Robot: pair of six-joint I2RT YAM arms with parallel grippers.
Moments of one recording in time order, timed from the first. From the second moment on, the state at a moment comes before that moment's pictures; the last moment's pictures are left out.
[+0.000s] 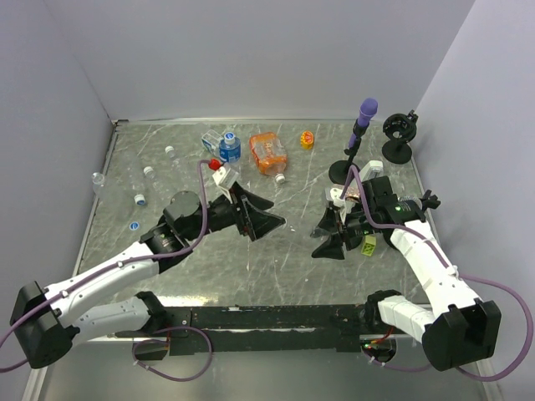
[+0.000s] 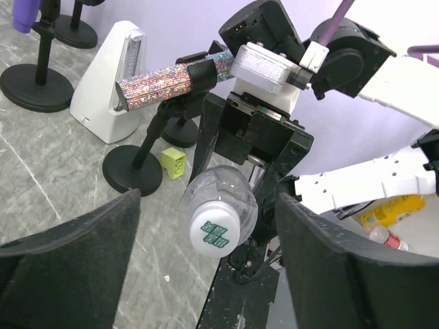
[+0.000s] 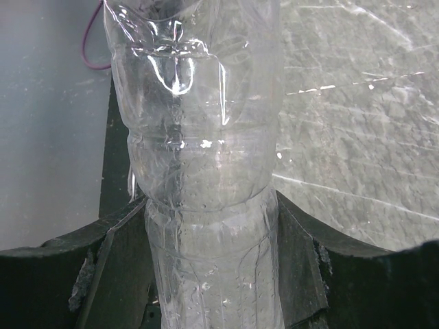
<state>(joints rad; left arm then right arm) -0.84 1.01 0.76 0.34 0.35 -0.56 0.20 1.05 0.89 -0.98 -1.16 -0.88</state>
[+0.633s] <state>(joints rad) -0.85 1.05 0.72 0.37 0.38 -0.62 0.20 1.06 0.89 -0.96 -1.17 -0.85</state>
